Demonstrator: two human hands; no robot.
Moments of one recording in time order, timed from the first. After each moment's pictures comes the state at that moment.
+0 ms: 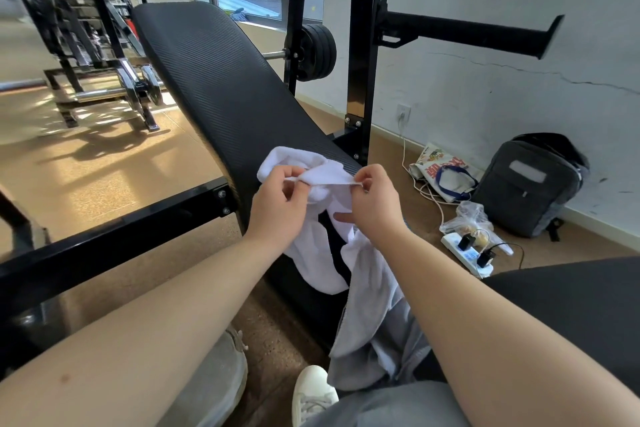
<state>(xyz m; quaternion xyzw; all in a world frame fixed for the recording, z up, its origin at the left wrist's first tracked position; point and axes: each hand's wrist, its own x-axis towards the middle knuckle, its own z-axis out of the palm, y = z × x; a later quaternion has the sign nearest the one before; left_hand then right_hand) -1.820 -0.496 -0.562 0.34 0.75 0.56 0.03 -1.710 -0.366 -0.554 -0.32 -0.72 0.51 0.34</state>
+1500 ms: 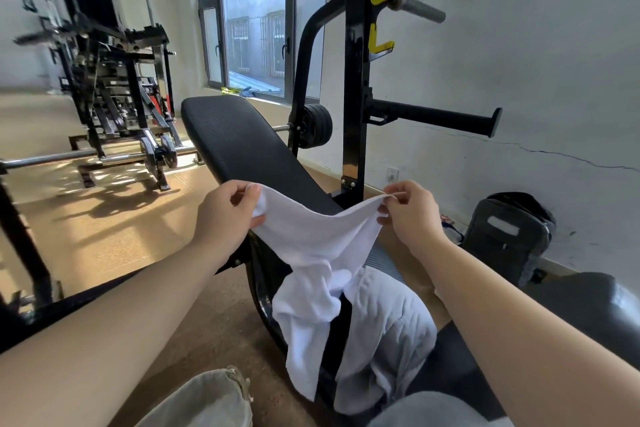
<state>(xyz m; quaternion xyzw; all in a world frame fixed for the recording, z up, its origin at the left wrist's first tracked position) -1.840 -0.603 -0.465 0.31 0.71 0.63 -0.04 -1.640 -0.383 -0.448 -0.33 -0.72 0.44 0.42</state>
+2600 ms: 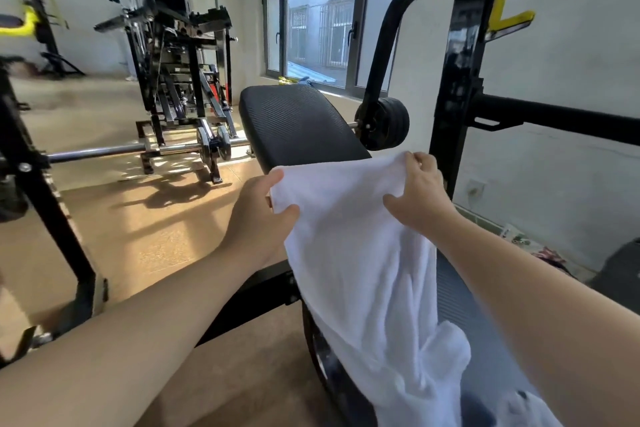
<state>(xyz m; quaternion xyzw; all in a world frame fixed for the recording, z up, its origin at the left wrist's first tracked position) -2.025 -0.562 -0.474 0.28 0.77 0.58 -0.04 -1.926 -0.312 -0.454 -0.27 -0.92 0.14 0.25</state>
